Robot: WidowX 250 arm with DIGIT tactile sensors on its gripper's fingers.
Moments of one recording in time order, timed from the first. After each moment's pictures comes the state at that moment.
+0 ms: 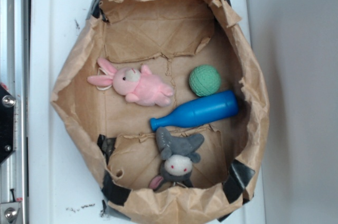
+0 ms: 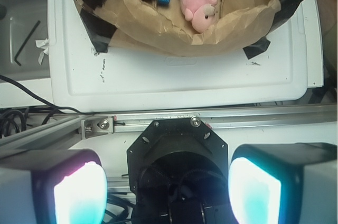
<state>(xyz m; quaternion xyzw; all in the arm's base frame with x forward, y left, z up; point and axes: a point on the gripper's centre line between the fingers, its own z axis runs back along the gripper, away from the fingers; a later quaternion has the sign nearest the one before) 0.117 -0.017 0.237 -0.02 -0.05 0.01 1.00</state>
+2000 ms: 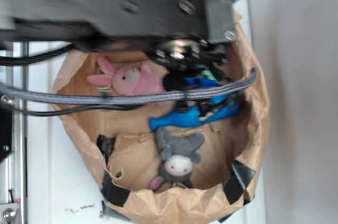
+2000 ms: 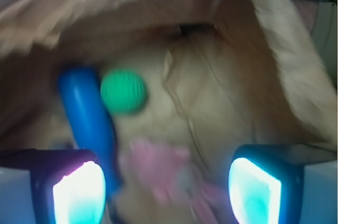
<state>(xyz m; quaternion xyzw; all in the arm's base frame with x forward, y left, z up) 0.307 0.049 0.135 0.04 -0.15 0.26 0.95</state>
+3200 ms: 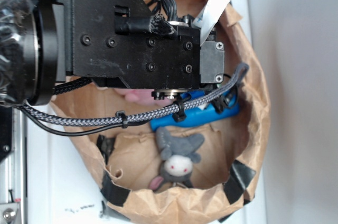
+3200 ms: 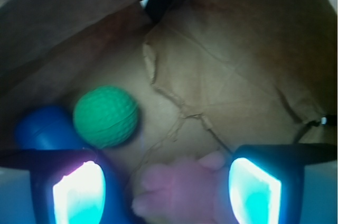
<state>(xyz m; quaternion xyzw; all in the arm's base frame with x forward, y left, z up) 0.305 0.050 0.107 0.04 -0.17 0.44 0.88</state>
